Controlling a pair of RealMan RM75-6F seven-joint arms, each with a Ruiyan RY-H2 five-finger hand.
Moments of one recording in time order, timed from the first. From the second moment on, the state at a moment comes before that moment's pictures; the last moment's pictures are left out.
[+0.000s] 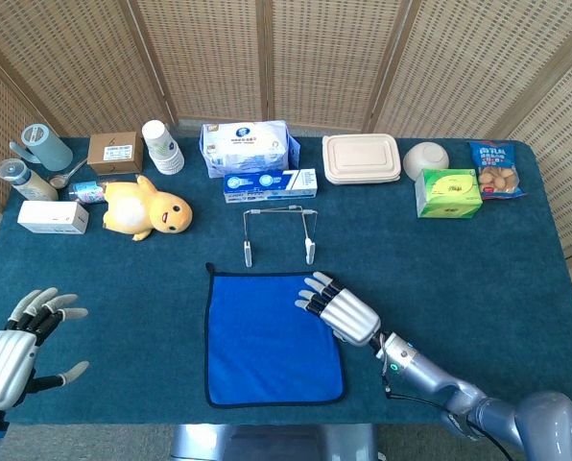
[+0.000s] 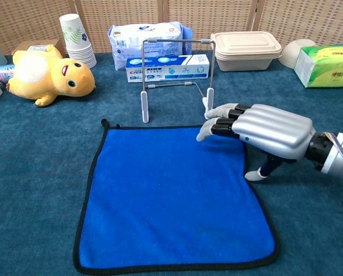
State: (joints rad) left arm -0.04 -1.01 0.06 -1.92 1.68 1.53 -0.03; right arm 0.68 -1.75 -0.08 -0.97 -1.81 1.23 0.09
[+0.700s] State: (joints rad) left arm -0.03 -1.04 0.06 -1.88 1.69 1.54 -0.08; right arm 0.73 -1.75 -0.01 -1.09 -1.75 1.18 -0.04
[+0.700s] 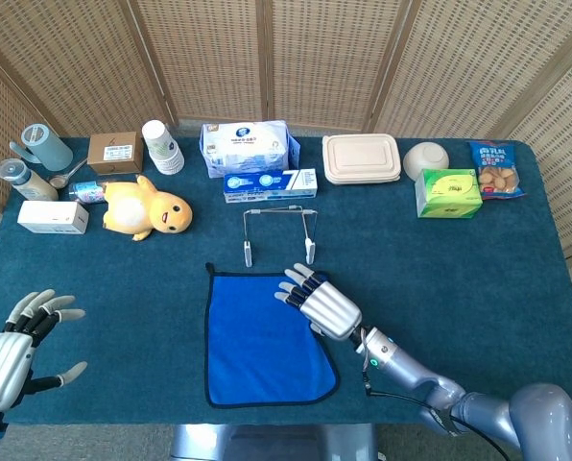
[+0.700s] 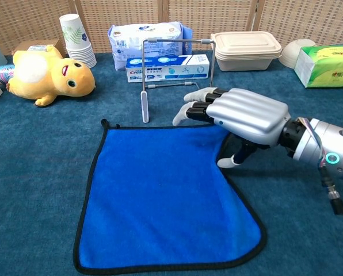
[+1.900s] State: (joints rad) left arm 0.00 -1.03 0.08 -1.87 1.71 1.58 -0.11; right arm 0.74 -1.80 -0.05 -1.03 -1.79 1.16 -0.01
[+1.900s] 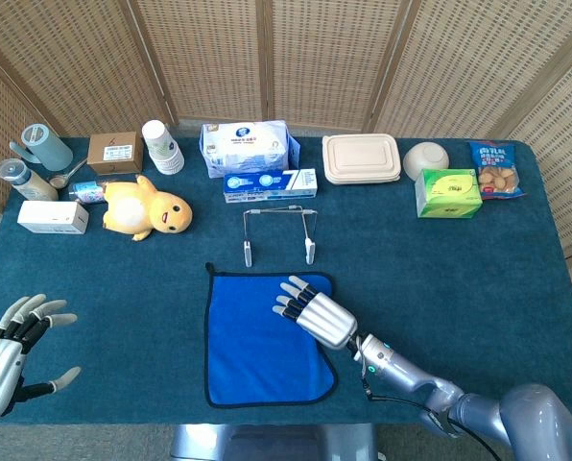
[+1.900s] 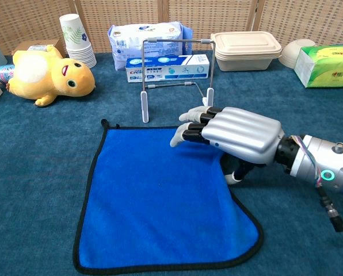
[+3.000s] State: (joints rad) left arm -0.02 -1.02 0.09 -1.86 1.71 1.54 -0.07; right arm 0.71 -1.86 -0.05 -0.95 -1.78 1.25 0.07
